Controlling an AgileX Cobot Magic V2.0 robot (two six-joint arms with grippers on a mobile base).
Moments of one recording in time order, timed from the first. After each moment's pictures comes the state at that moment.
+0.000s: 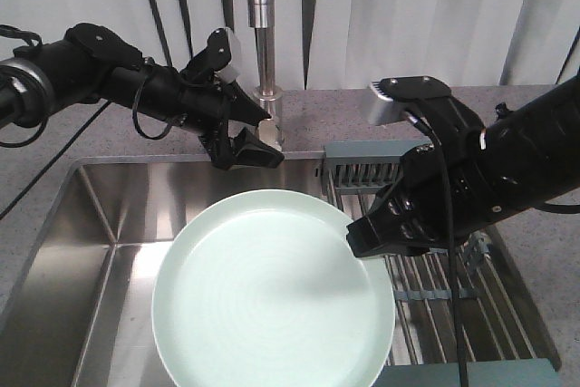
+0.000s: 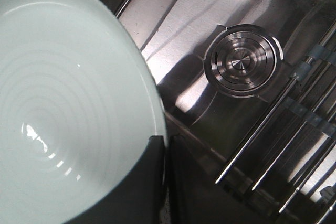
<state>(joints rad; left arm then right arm) -0.24 2.11 -1.81 -1.02 1.11 1.51 0.41 1.35 -1.19 0.52 1.08 -0.33</state>
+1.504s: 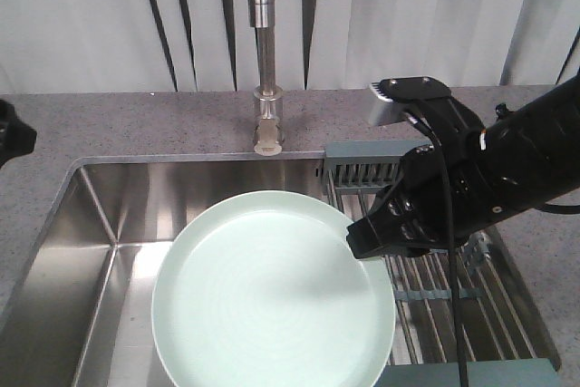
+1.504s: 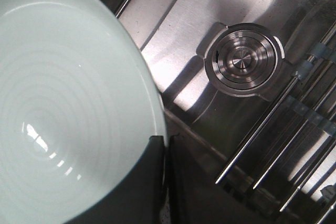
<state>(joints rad) -0.10 1.15 -1.18 0.00 0.92 0.04 0.41 1.35 -1.19 0.52 1.09 -0.33</state>
